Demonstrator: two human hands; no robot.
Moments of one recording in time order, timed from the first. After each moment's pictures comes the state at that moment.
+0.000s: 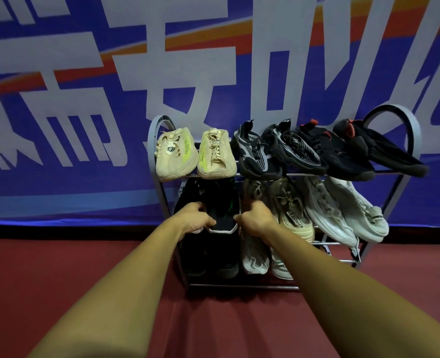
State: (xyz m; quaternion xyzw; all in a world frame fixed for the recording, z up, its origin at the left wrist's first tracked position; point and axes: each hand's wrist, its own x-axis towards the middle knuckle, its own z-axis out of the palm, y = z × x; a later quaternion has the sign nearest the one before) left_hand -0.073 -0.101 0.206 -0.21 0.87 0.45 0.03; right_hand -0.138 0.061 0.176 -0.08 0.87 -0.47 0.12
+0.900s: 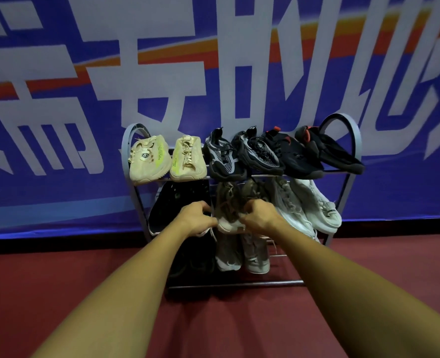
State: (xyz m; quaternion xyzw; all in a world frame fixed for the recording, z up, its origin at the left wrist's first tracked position) left_hand -0.074 -0.037 0.213 -0.15 0.93 0.34 0.02; right_hand -0.130 0.146 0.202 -0.13 0.95 -0.28 0.08
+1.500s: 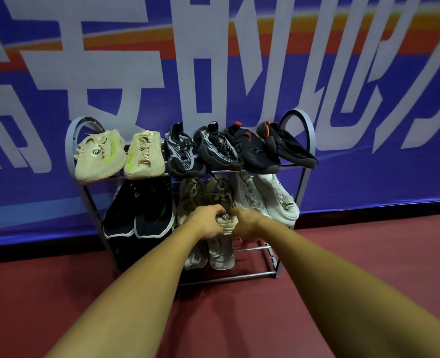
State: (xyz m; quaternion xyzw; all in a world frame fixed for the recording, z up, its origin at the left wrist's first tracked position) left_hand -0.115 0.060 0.183 -0.01 0.97 0.25 0.06; right_hand -0.135 0.204 0.192 -0.14 0.95 -0.19 0.19
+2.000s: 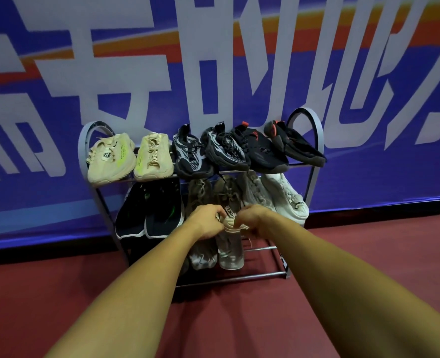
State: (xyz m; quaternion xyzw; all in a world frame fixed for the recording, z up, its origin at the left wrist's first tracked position) left_hand -0.109 0.044 0.189 -0.01 0.96 0.26 0.05; right_hand -0.145 0.193 0.186 0.04 0.86 -0.44 0.25
